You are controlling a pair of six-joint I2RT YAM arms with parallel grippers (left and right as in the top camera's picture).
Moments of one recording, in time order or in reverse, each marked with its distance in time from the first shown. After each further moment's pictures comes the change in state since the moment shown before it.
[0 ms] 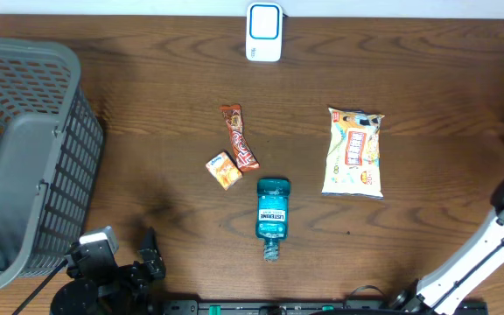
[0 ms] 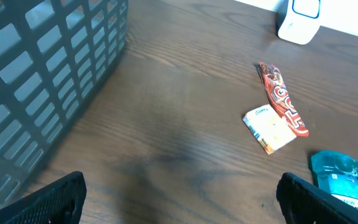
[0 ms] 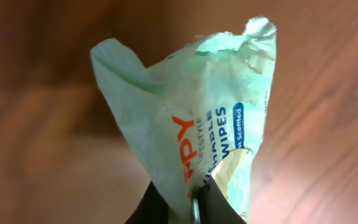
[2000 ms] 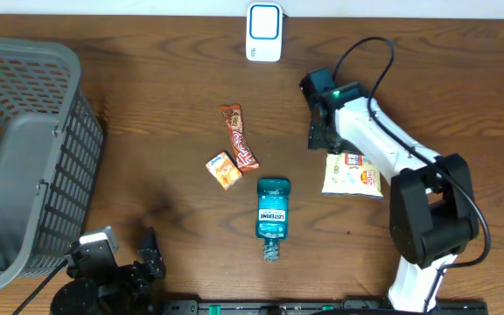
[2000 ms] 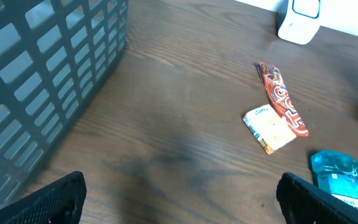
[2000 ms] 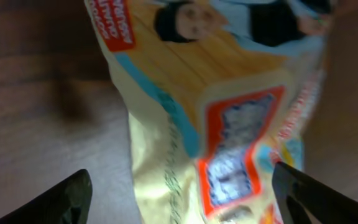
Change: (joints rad) left arm 0.000 0.000 0.000 0.000 0.000 0.000; right arm 1.073 -0.375 -0.717 0.219 0.071 0.382
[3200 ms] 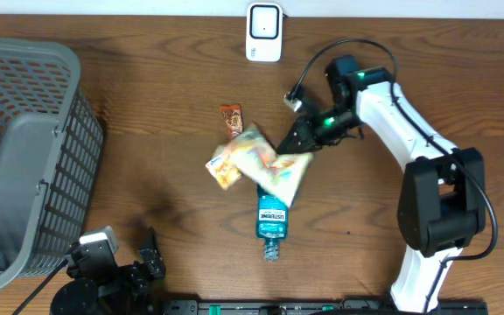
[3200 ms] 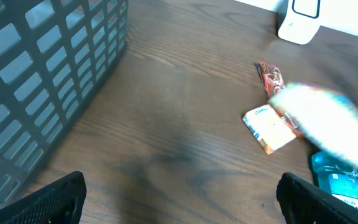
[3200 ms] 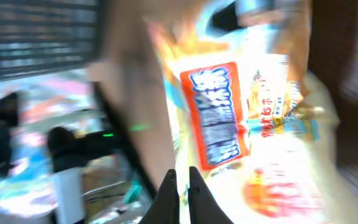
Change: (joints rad) left arm 0.000 0.000 0.000 0.000 0.000 0.000; right arm -0.130 0.031 0.124 -0.186 -1.317 -0.864
